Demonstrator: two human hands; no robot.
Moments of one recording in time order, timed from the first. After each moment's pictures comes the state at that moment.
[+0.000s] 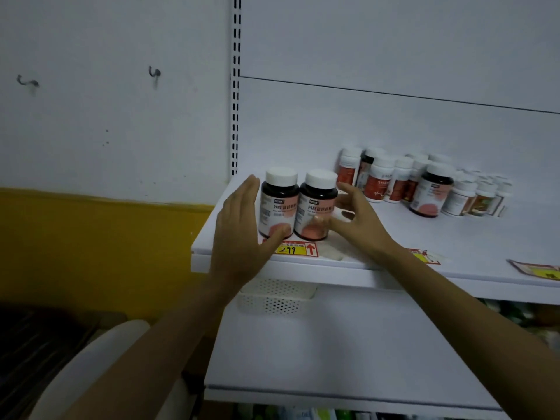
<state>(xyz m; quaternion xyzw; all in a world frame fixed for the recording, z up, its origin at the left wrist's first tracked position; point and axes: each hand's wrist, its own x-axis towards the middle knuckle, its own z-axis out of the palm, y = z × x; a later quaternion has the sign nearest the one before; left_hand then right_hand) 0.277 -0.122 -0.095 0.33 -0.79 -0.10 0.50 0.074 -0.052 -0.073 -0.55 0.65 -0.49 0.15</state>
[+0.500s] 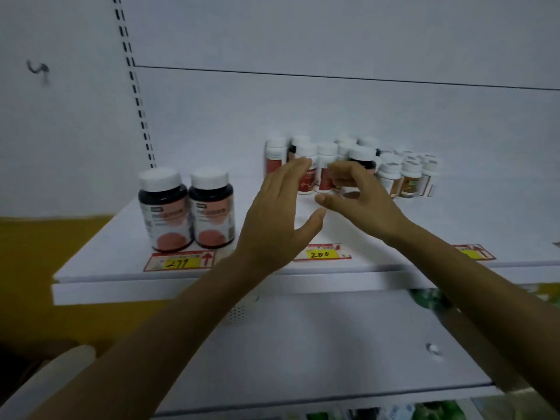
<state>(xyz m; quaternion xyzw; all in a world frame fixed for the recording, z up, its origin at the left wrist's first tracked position) 0.108 -0.048 -0.059 0.17 -0.87 -0.11 0.45 -0.051 0.020 -0.045 -0.56 0.68 -0.47 0.03</state>
